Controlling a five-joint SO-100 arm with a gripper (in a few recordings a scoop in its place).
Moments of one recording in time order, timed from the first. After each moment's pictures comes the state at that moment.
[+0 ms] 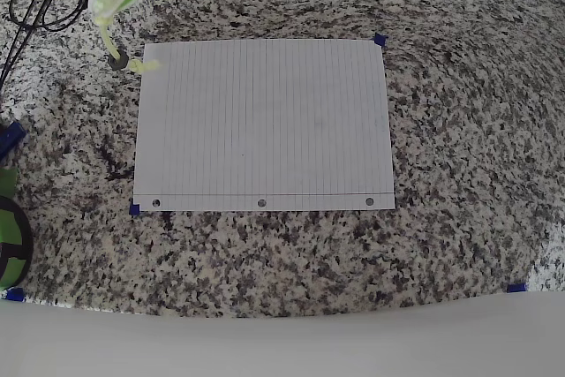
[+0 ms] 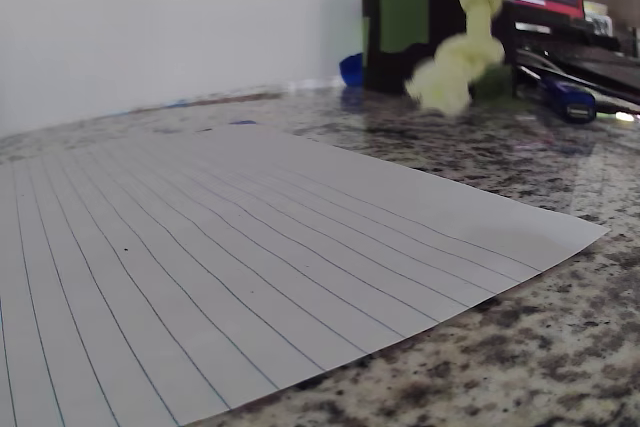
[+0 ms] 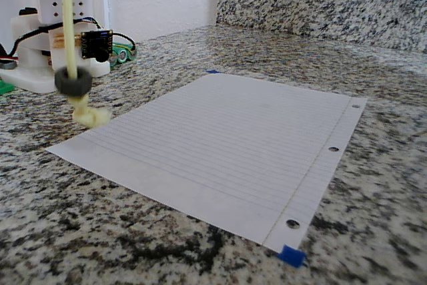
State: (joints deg) arm 29.9 163.5 152.0 25.7 66.5
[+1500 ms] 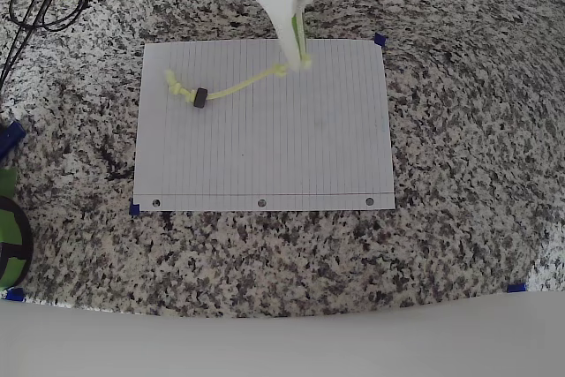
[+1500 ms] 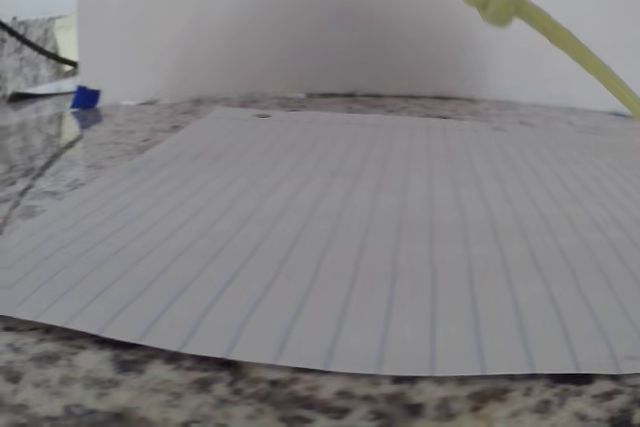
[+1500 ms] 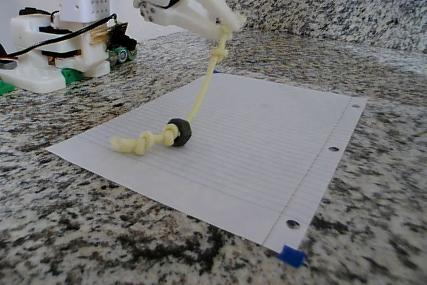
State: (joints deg) arm -13.6 176.8 177.8 31.8 70.9
